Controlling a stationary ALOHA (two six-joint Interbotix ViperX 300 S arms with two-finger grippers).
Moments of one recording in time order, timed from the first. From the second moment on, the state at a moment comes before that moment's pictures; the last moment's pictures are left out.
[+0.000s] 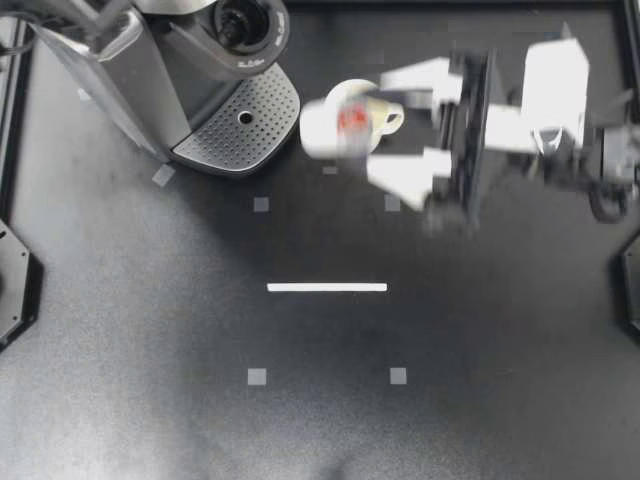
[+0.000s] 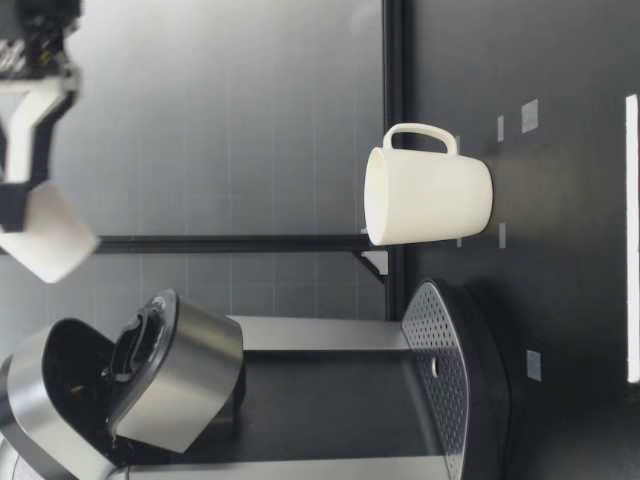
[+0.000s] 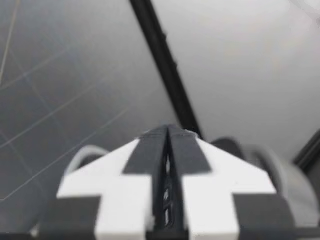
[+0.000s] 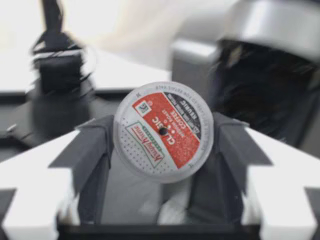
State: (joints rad) left arm 0.25 -0.61 0.57 1.55 0.64 -1.17; right arm -0.22 -0.31 0.72 0.02 -0.44 -0.13
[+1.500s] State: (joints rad) left arm 0.25 -0.73 0.66 1.55 0.60 -1.25; right arm -0.33 -0.02 0.42 0.01 -0.36 -0.23
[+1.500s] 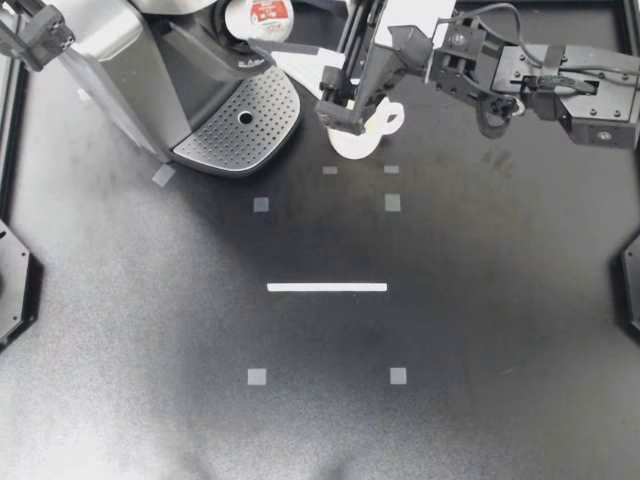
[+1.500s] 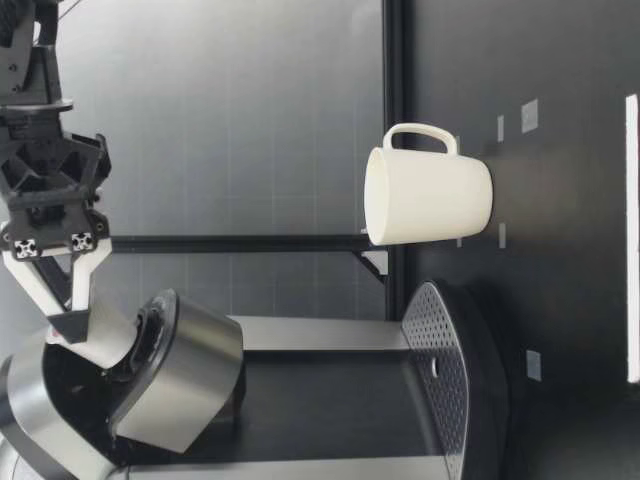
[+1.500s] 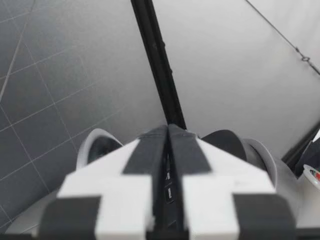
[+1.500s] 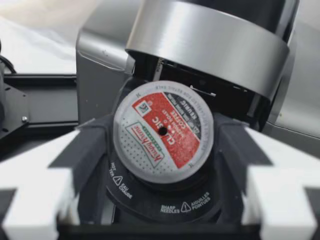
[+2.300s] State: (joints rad) left arm 0.25 -0.73 0.66 1.55 0.60 -1.25; right arm -0.34 0.04 0.39 0.01 -0.37 -0.22
